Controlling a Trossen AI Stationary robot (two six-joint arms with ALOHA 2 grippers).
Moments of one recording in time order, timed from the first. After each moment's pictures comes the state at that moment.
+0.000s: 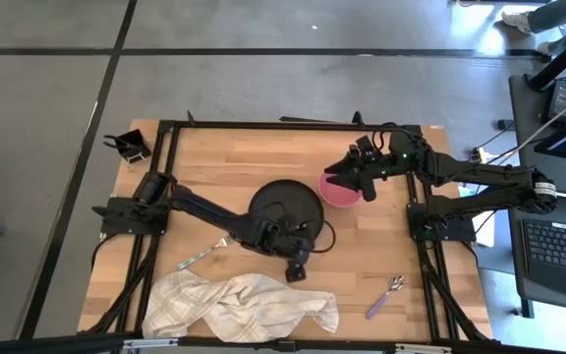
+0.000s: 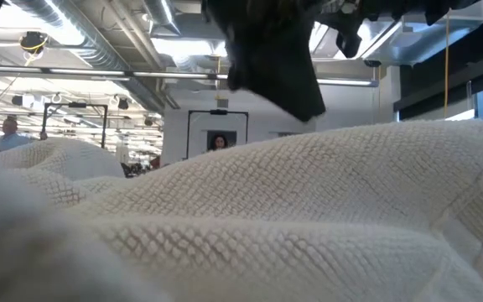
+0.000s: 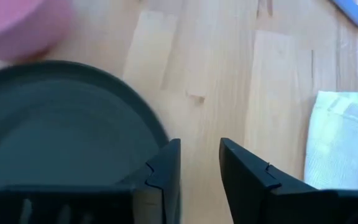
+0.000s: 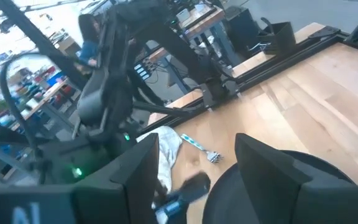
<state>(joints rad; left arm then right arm) -0.29 2.02 1.60 -0.54 -0.29 -0.40 -0.25 1.00 0.78 0.08 -0.39 0.51</state>
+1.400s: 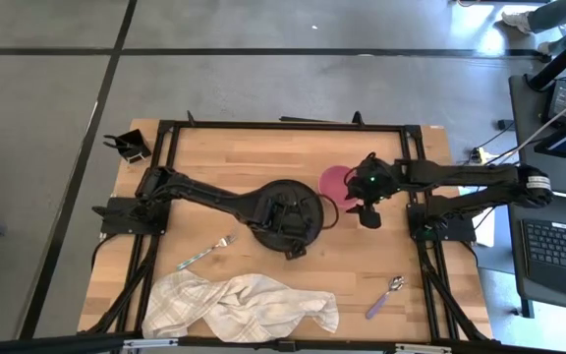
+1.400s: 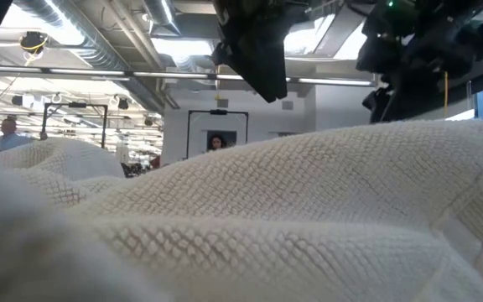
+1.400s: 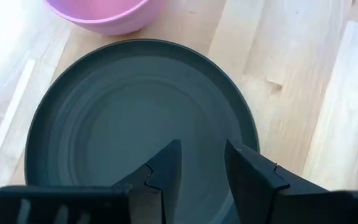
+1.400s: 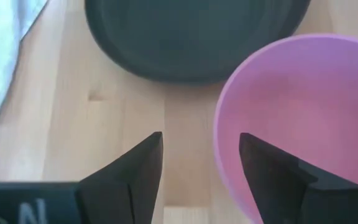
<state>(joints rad) -0.20 2.01 1.79 -0.92 -0.32 -0.47 -0.19 1.09 0.66 -0.53 -0.20 -0.09</state>
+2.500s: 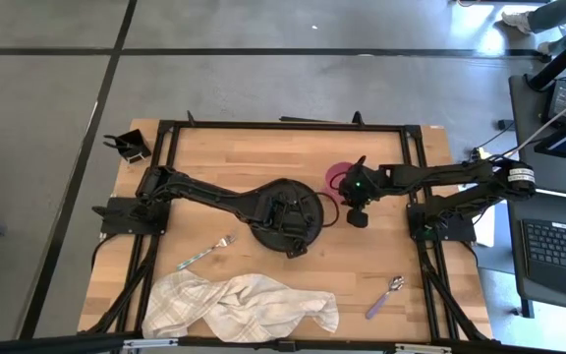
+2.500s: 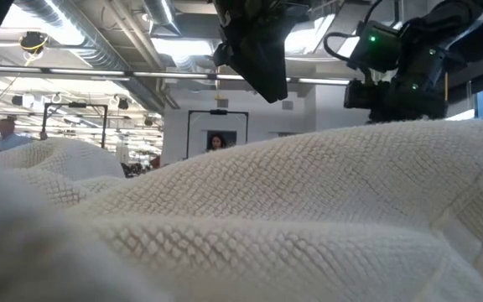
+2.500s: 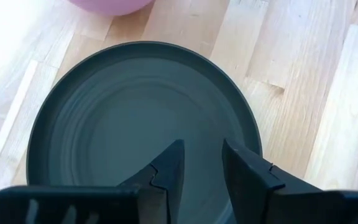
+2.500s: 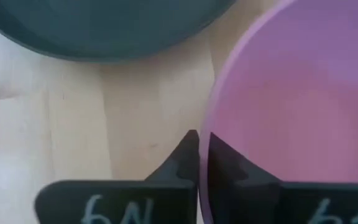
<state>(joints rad) -0.19 2.01 1.79 -0.92 -0.33 -0.47 -0.19 1.27 0.62 -0.42 -0.07 0.01</state>
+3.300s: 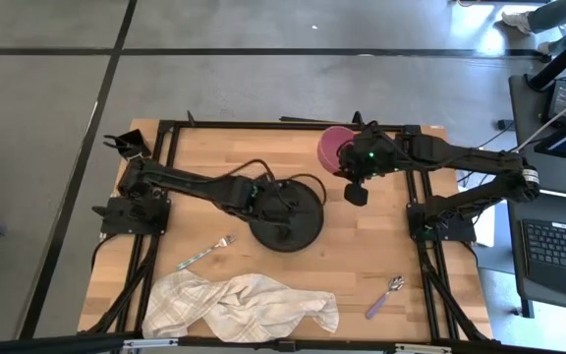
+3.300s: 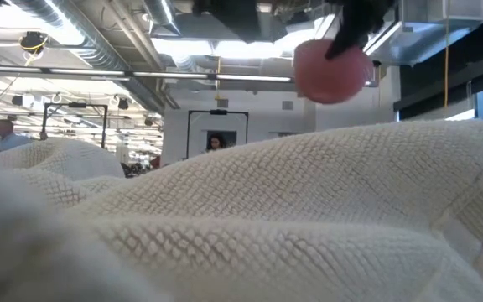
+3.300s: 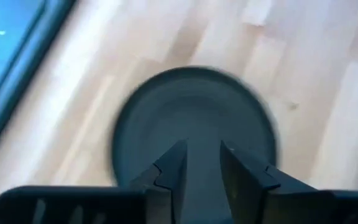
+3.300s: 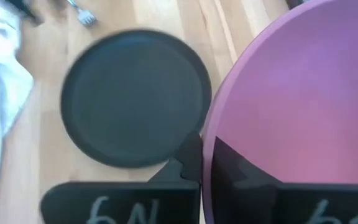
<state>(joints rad) -0.20 1.85 1.88 -1.14 -0.45 -0.50 -0.16 1.23 1.22 -0.82 0.03 -0.01</state>
